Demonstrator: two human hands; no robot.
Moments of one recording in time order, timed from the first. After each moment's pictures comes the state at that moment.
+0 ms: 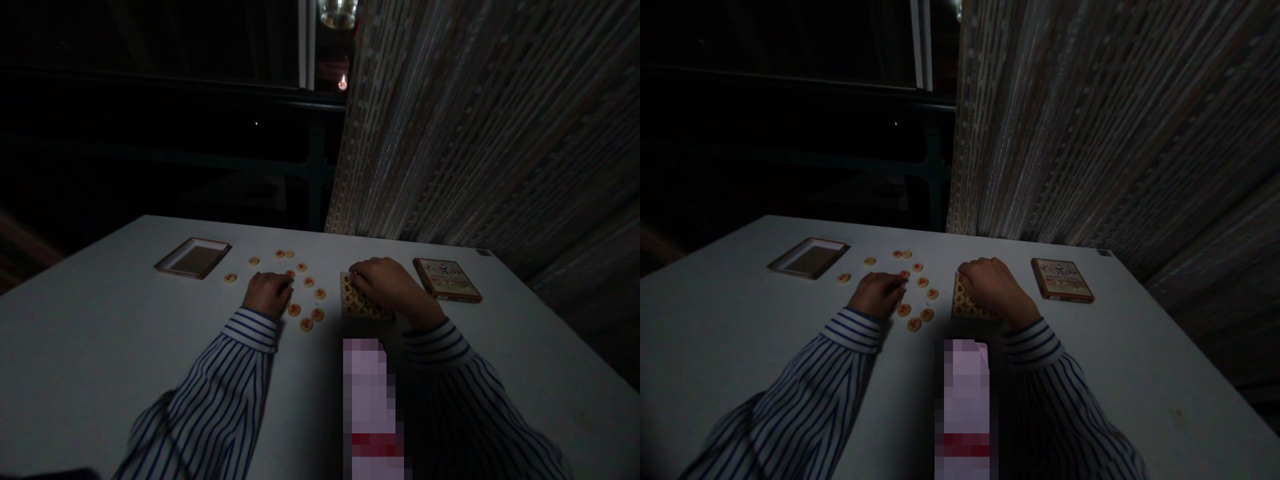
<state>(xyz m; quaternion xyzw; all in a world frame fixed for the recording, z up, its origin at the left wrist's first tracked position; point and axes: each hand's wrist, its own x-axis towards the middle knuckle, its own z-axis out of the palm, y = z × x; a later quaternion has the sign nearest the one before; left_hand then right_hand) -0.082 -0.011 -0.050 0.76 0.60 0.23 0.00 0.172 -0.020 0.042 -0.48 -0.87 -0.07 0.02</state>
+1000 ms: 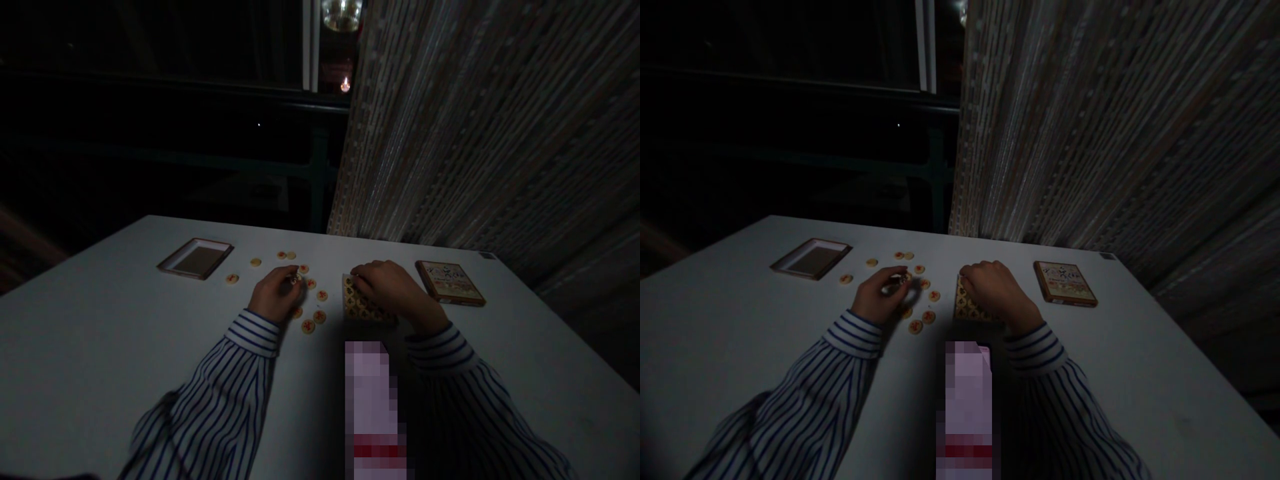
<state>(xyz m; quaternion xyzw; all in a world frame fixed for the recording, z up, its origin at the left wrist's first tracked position) -0.059 -0.026 -0.033 0.69 0.55 0.47 0.09 0.172 -0.020 0.043 -0.48 -0.88 -0.07 0.01</state>
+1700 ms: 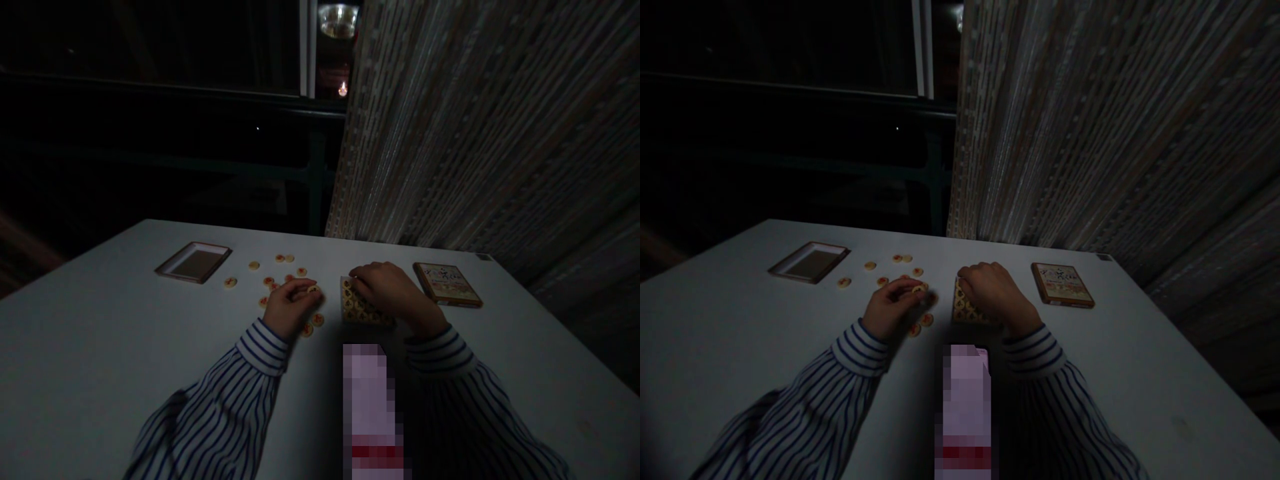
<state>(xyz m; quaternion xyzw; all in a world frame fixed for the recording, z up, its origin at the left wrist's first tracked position) -0.020 -0.042 -0.023 0.47 0.48 0.57 0.47 0.172 -0.022 0.047 -0.48 -0.87 -0.07 0.01</state>
